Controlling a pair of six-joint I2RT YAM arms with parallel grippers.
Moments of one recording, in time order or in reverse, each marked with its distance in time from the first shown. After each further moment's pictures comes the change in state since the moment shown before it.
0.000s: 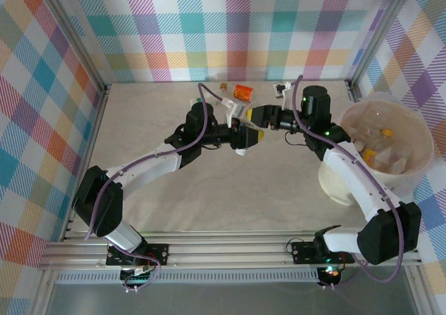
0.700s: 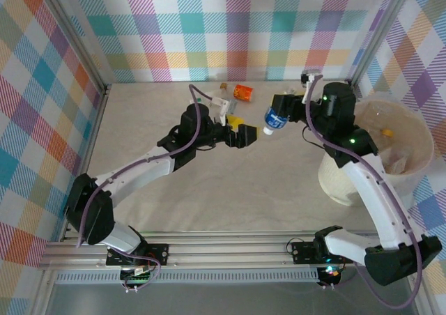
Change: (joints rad) left arm -0.001 -0.103 -0.042 -0.087 -0.241 0.033; right arm 0.000 -0.174 0.164 -0.264 0.553 -0.276
